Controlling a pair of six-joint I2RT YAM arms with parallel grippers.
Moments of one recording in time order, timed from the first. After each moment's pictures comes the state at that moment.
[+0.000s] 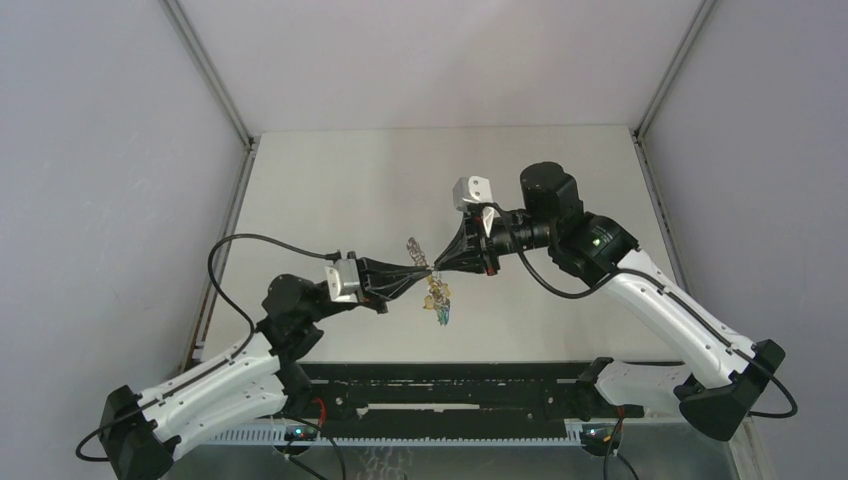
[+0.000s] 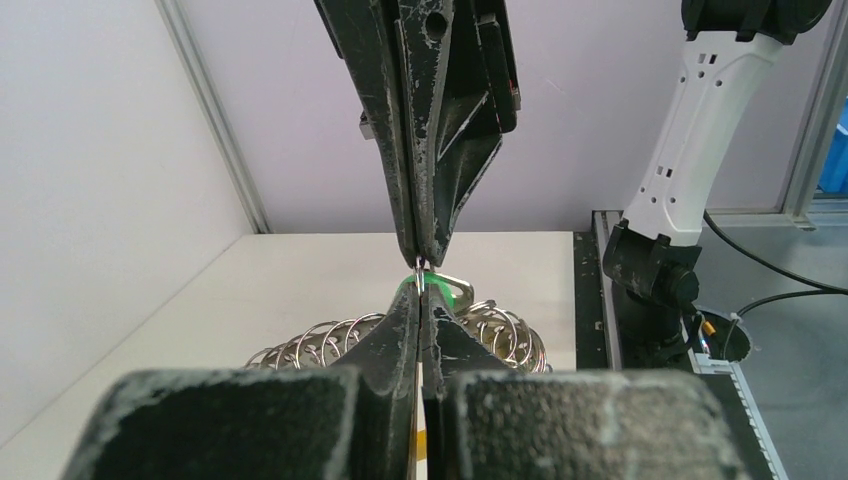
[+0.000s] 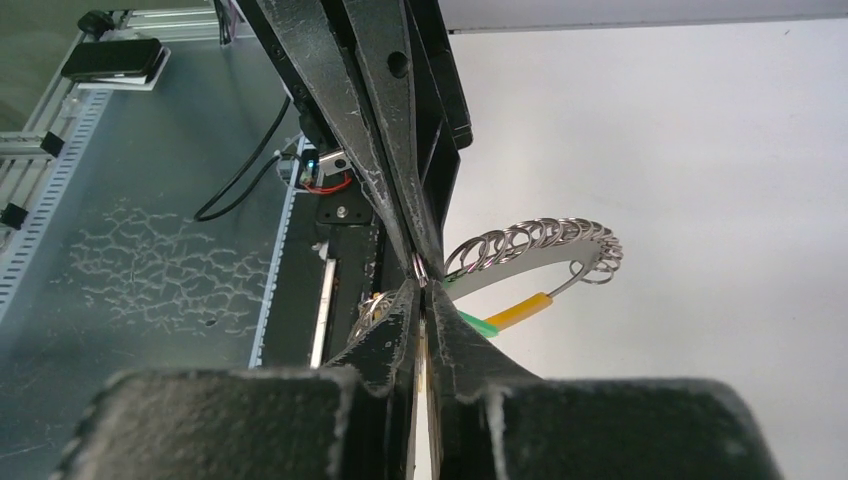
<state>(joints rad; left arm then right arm) -0.83 0.74 0.45 0.68 0.50 -0.04 0.73 1.17 1.30 -0.52 -0.87 -0.20</state>
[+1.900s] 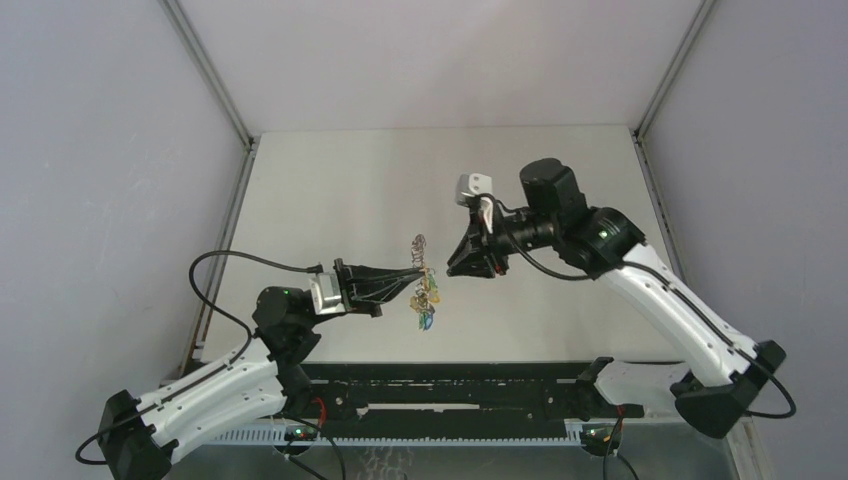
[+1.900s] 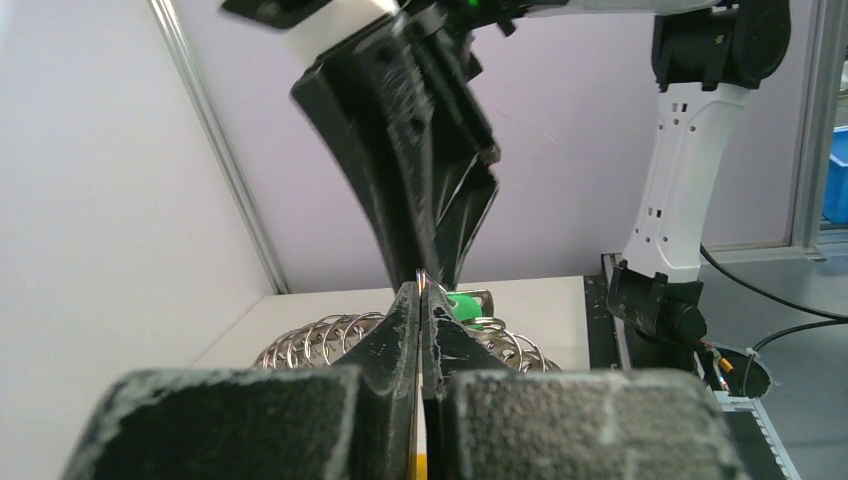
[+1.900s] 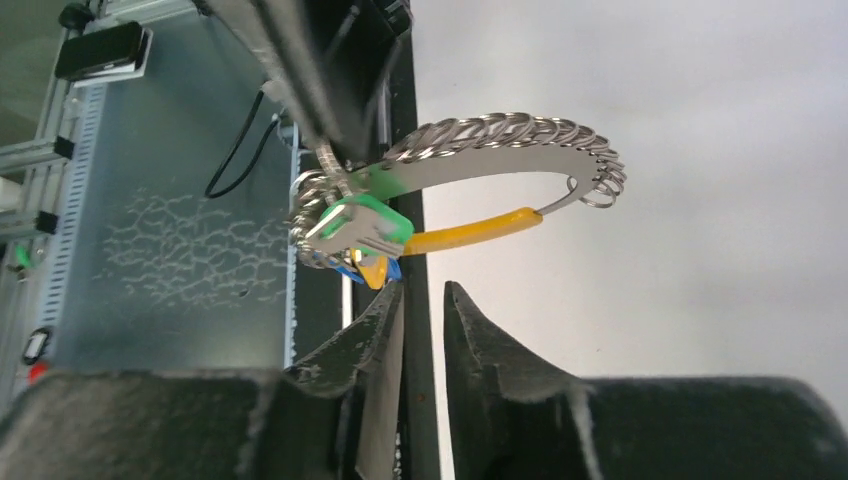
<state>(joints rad) -0.84 0.69 0.40 0.83 0.51 -0.04 0.71 1.23 1.40 -0.77 -0.80 -0.17</state>
